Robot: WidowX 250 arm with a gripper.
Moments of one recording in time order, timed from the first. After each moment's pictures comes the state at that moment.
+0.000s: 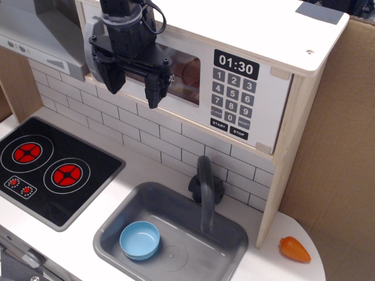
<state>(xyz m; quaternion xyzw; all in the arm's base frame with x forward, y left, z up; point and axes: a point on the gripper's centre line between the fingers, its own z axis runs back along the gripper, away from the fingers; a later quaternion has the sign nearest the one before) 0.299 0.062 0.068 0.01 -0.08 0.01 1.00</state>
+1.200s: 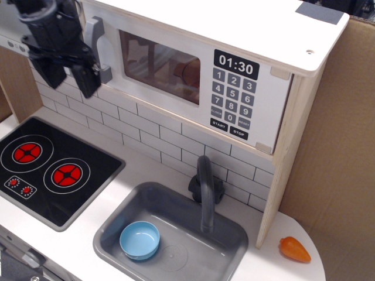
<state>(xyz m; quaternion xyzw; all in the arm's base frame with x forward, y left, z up) 0.286 0.150 0.064 -0.04 -0.11 0.02 0.99</state>
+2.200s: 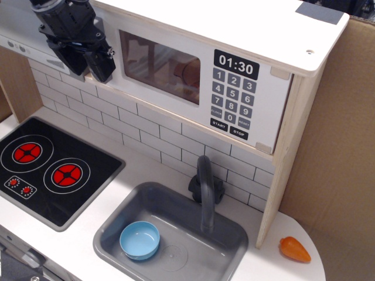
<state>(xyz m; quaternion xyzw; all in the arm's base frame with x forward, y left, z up) 0.311 0.134 0.068 -0.07 -0.16 0.00 0.98</state>
